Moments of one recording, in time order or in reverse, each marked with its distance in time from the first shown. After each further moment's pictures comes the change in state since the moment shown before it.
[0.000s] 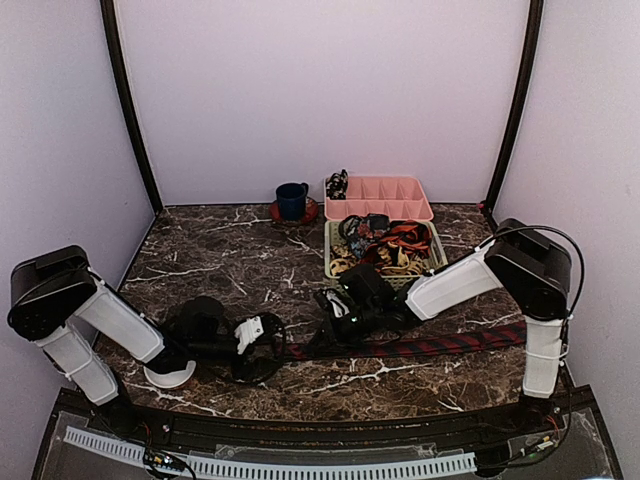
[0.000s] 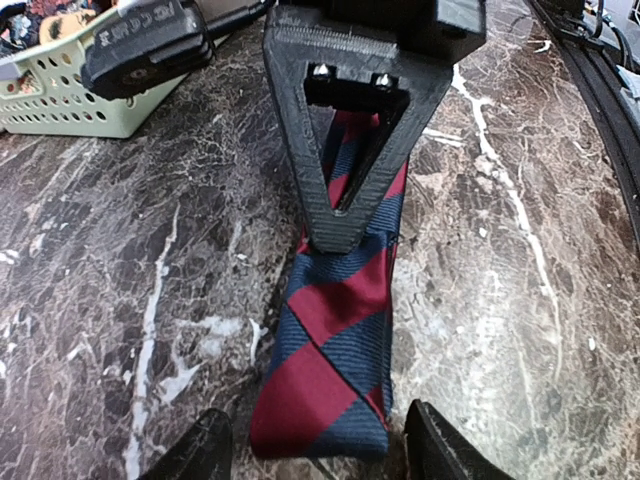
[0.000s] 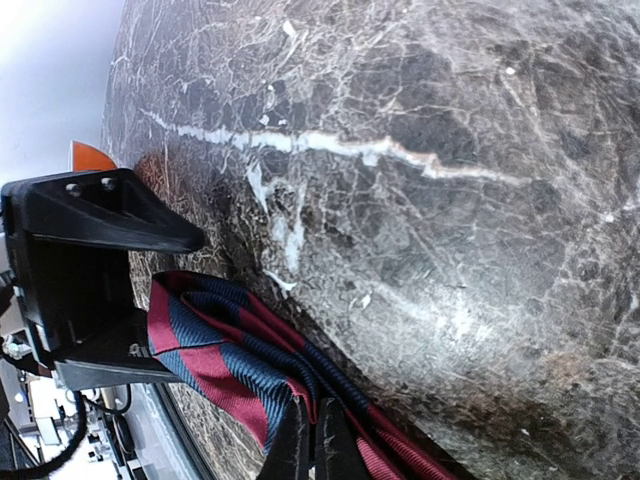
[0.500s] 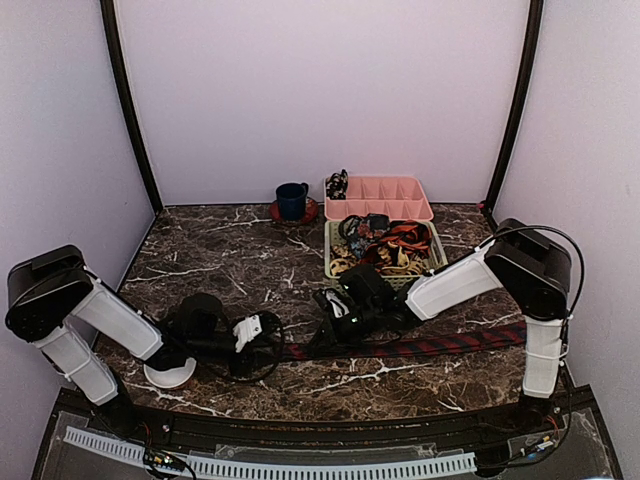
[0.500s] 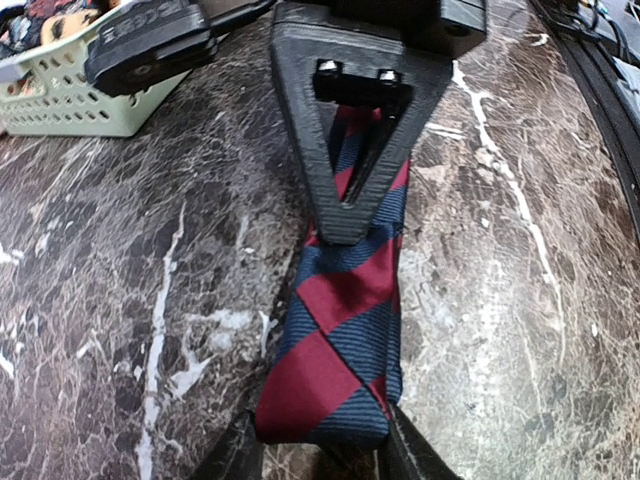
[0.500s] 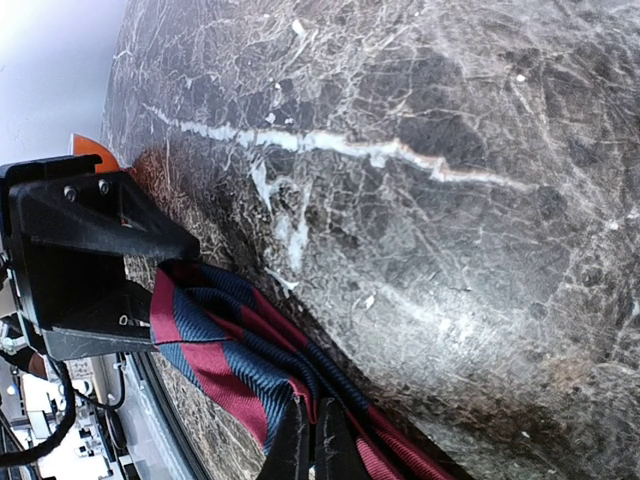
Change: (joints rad) left arm 0.031 -0.045 -0.010 -0.042 0.014 0.032; right arm 0.000 0.000 -0.001 0.000 0.007 -0.032
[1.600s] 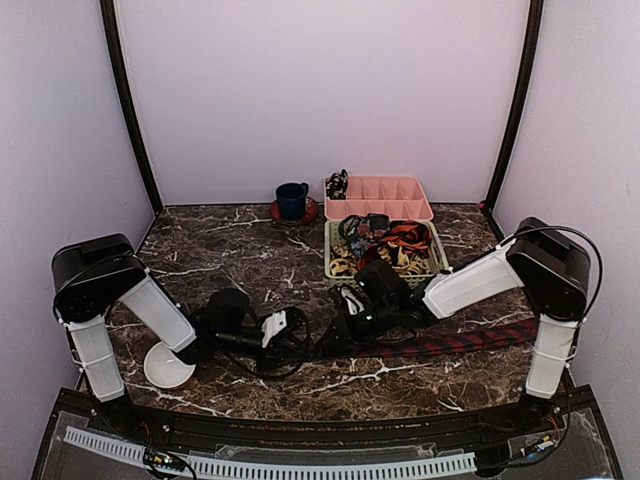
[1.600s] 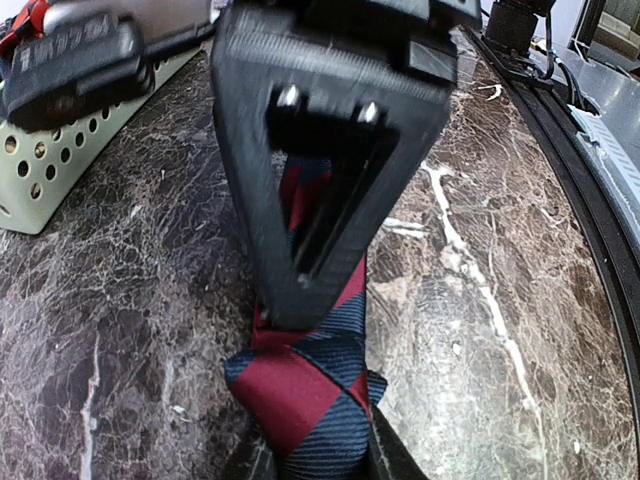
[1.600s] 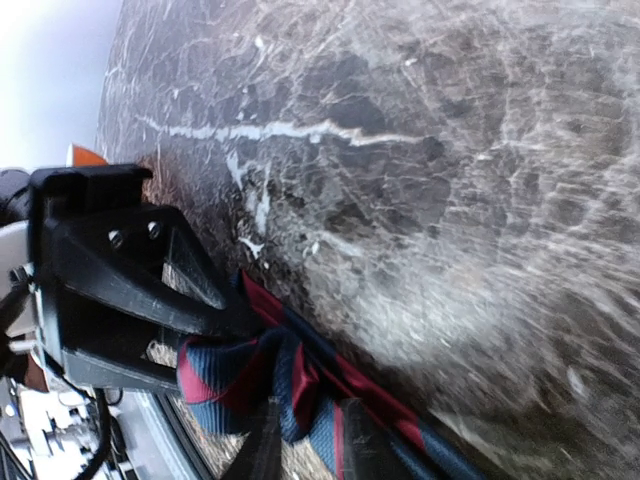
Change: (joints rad) left arm -0.038 0.278 0.188 0.149 0.190 -0.069; right arm -0.029 -0.090 -0.089 -0.006 0.016 -0.002
